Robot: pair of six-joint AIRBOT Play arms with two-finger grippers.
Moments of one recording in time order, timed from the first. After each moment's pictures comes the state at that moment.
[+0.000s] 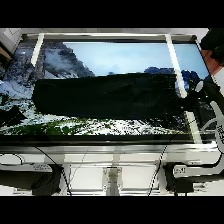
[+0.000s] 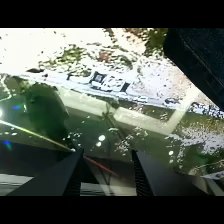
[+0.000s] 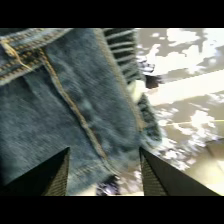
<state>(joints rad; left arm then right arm) 0.79 -1.56 1.22 1.25 -1.40 -1.14 -0.28 -1.48 1.14 -1.60 1.16 1.58</state>
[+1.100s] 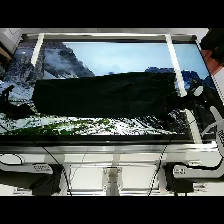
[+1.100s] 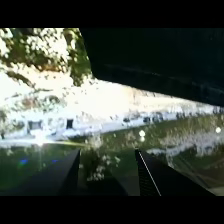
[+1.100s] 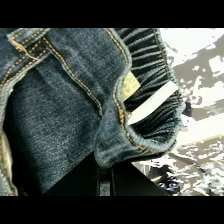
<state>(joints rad) 0.65 -1.55 1.22 1.24 -1.34 -0.96 -0.28 -1.45 1.03 -1.42 0.91 1.66</state>
